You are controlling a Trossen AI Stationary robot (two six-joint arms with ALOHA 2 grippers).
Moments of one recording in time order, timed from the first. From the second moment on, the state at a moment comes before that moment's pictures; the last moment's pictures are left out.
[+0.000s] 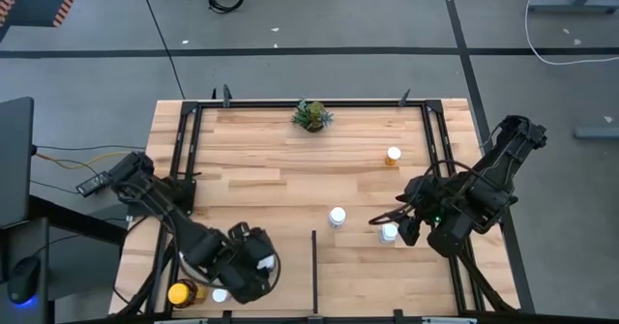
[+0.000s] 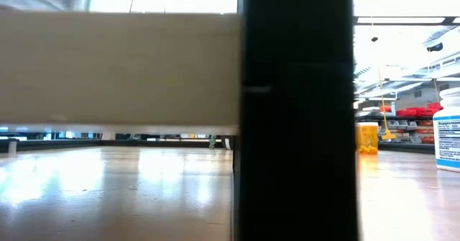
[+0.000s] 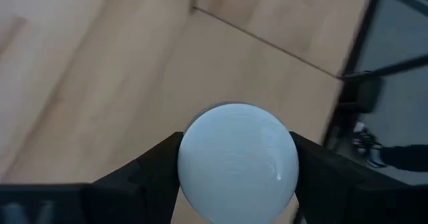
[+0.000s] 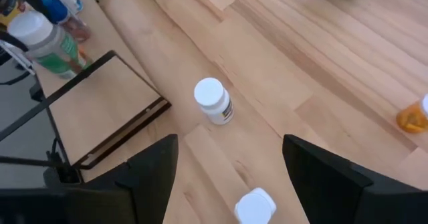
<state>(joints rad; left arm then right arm) -0.72 1.72 1.57 -1.05 -0.37 -1.11 0.81 1.30 1.38 -1.31 0.68 1.42</state>
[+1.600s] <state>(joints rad) -0.86 1.81 1.58 -1.00 -0.27 -0.97 0.82 1.30 1.38 -1.31 0.68 1.42</state>
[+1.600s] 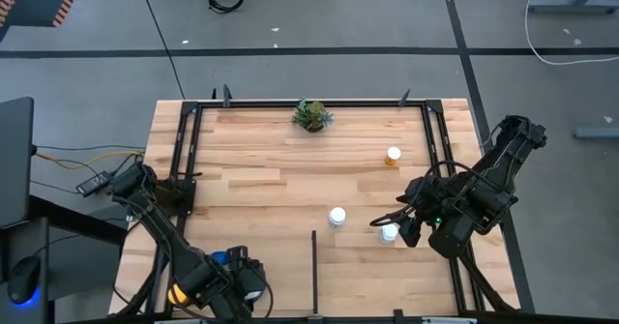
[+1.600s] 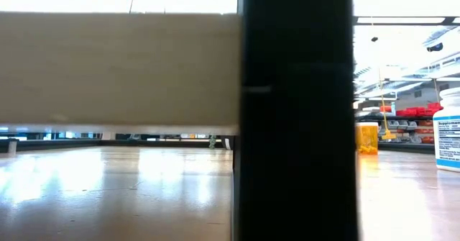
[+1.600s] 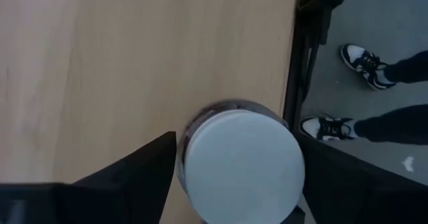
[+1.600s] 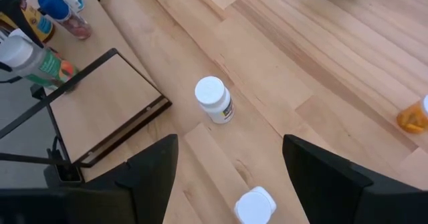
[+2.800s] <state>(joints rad) -0.81 1.80 1.79 -1.17 -0.26 -0.84 0.82 1.30 1.38 -1.31 0.68 1.41</state>
